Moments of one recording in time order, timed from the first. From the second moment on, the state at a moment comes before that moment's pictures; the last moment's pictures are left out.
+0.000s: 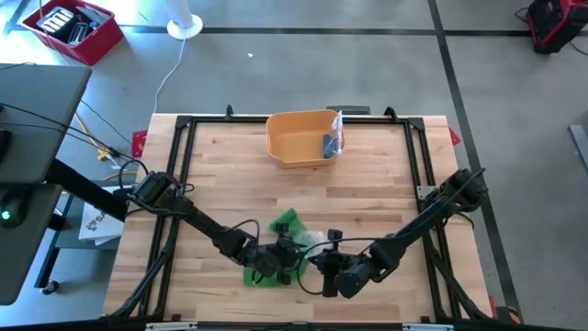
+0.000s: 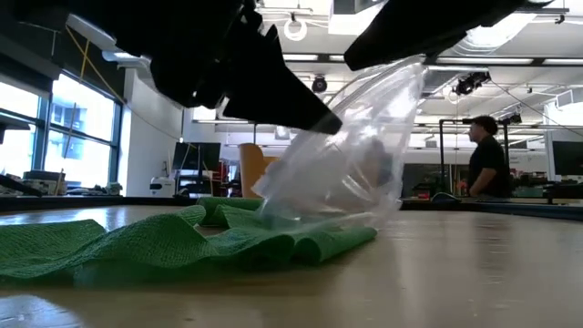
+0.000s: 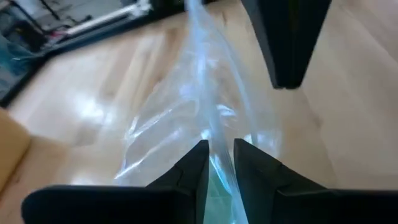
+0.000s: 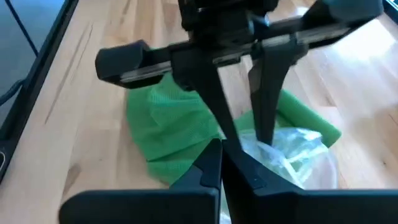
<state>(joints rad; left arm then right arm) -0.52 1.95 1.04 0.33 -0.66 -0.02 0.64 1.82 1.16 -0.15 0.65 0.39</state>
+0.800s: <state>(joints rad) -0.51 1.95 1.39 -0.24 -0.67 -0.35 0.58 1.81 1.26 -0.50 0.48 0.15</state>
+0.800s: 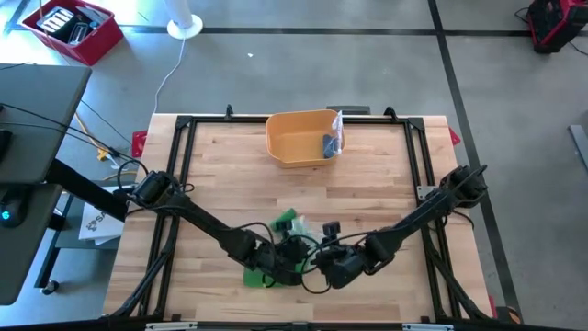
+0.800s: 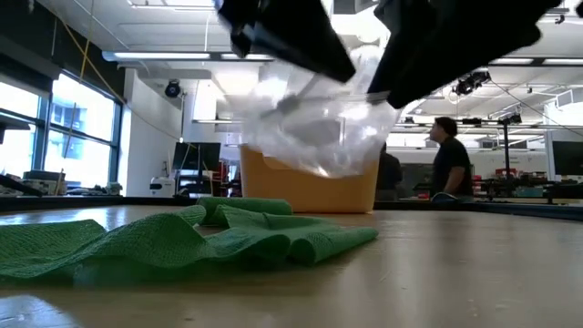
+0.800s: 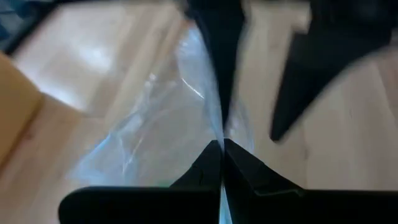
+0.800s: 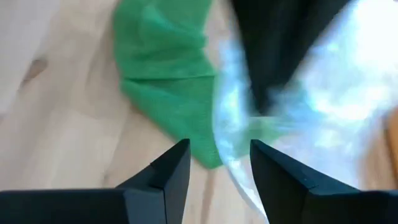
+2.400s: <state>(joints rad) -0.53 1.78 1.26 -1.41 -0.91 -1.12 0.60 1.77 1.25 -0.43 0.51 0.29</state>
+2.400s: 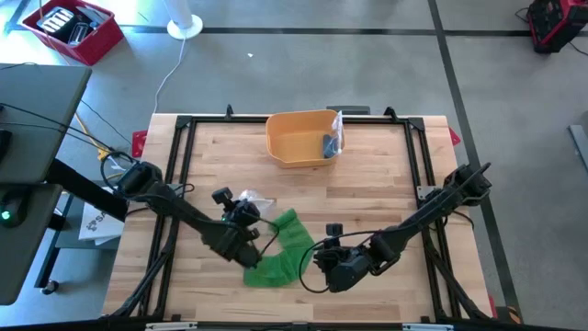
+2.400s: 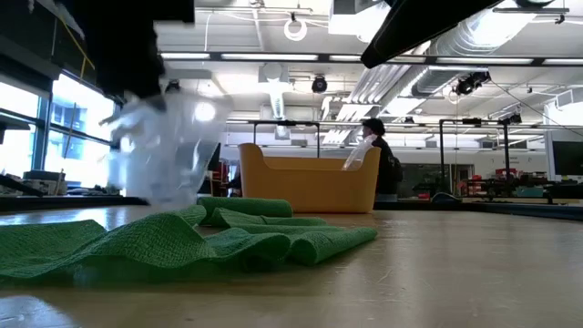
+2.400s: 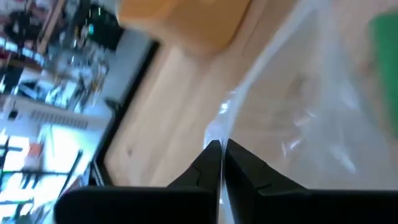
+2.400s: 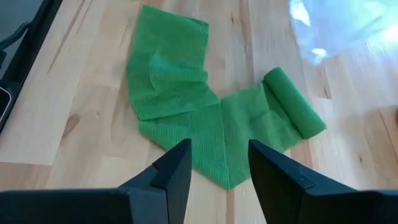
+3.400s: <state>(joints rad) -0.58 1.42 0.66 0.00 -0.63 -1.19 0.03 1.82 0.80 0.32 -0.08 0.61</state>
